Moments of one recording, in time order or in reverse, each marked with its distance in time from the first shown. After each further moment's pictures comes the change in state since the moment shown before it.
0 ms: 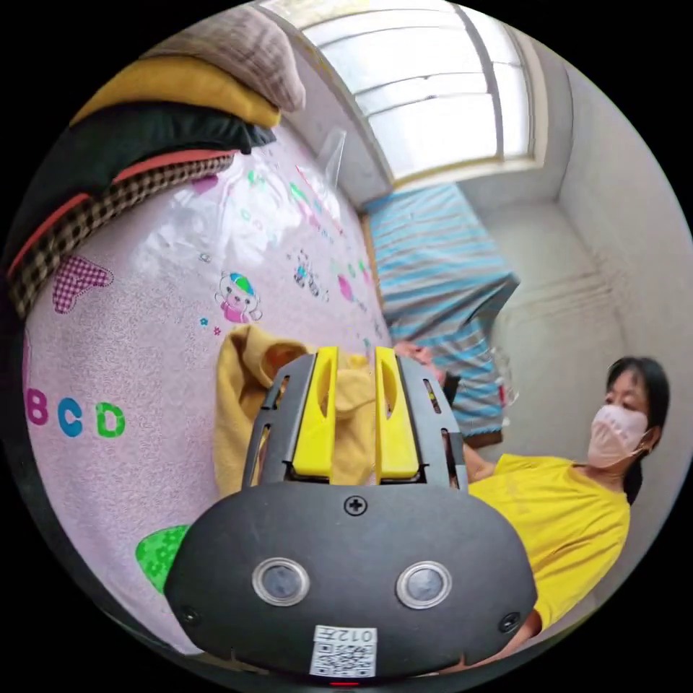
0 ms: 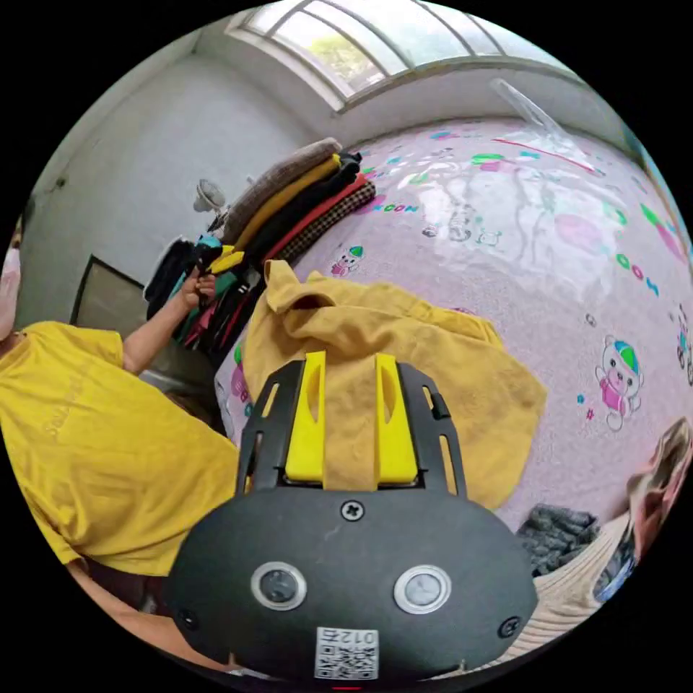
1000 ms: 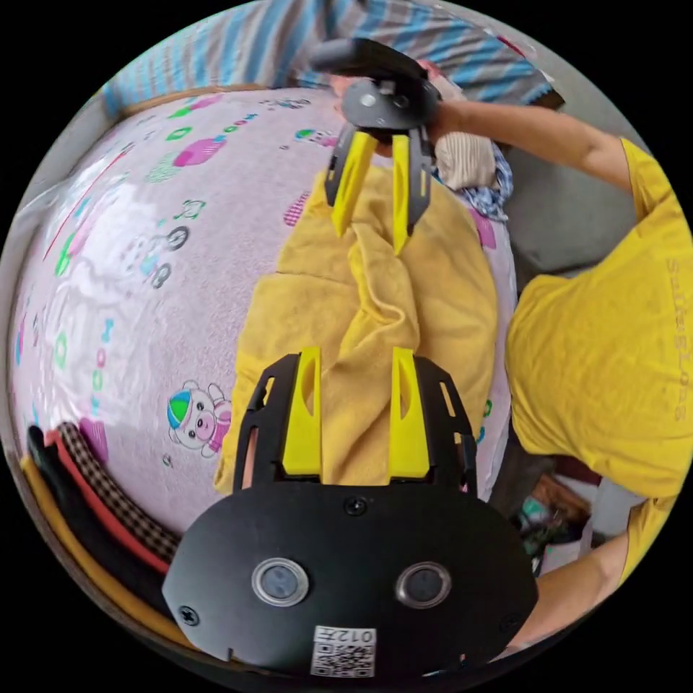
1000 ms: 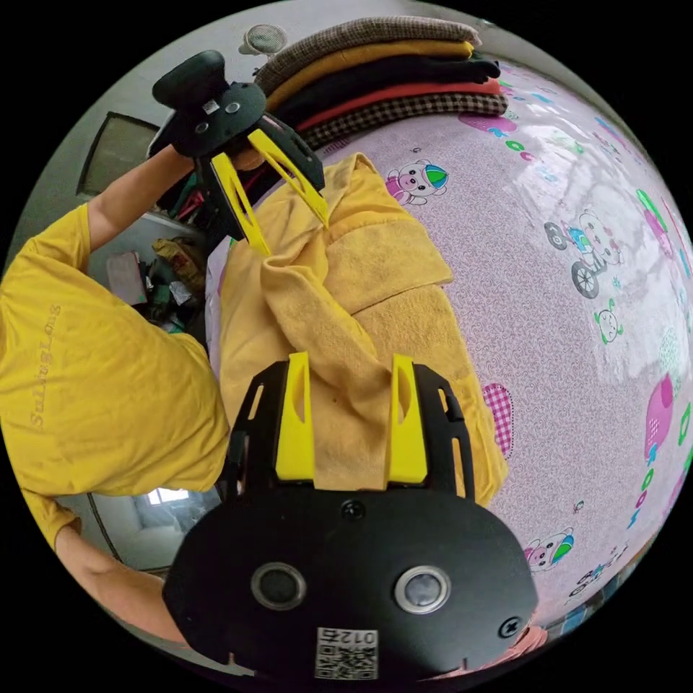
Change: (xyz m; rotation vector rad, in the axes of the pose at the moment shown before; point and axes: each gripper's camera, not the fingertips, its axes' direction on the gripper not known) left arm 0.026 0.141 0.571 -0.987 -0.427 1.022; right arm -0.027 -0.248 0.153 -0.575 -0.033 -0.399
